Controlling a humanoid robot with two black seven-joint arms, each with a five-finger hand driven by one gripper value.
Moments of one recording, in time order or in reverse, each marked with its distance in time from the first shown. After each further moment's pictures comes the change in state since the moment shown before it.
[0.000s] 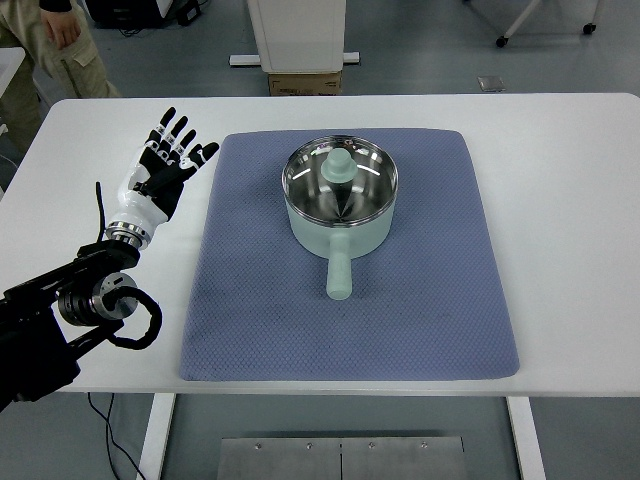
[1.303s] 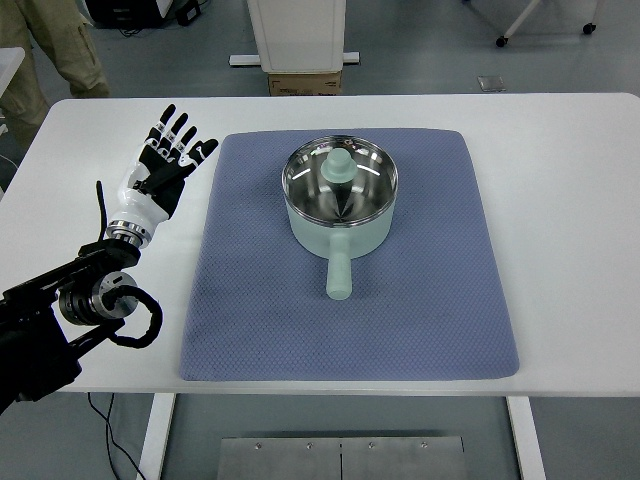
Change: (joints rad) left arm 0.007 -0.004 -0.022 0.000 0.015 -0.025 0.000; right arm 0.000 0.000 0.000 0.000 0.000 0.000 0.000
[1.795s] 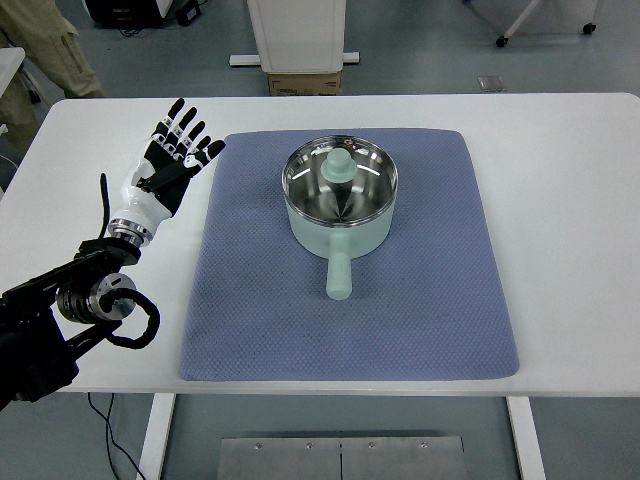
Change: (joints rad) left arm 0.005 0.002 -0.018 0.000 0.075 -0.055 0.000; right arm 0.000 0.000 0.000 0.000 0.000 0.000 0.000
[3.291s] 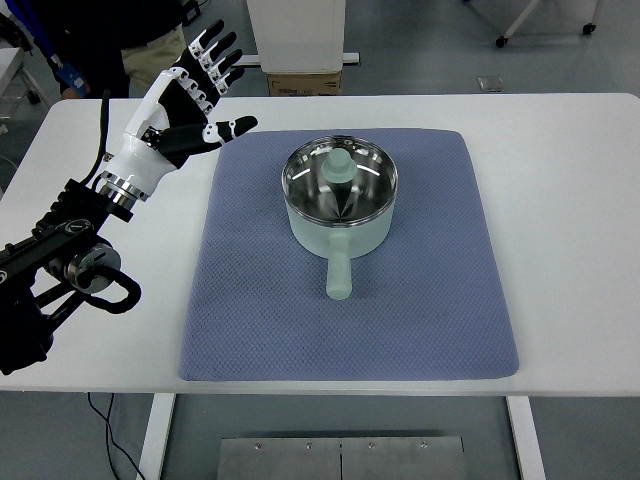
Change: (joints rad) left arm -0.011 0.069 -0.197 -0.192 0.510 -0.110 0.000; right arm 0.000 0.000 0.001 0.000 0.000 0.000 0.000
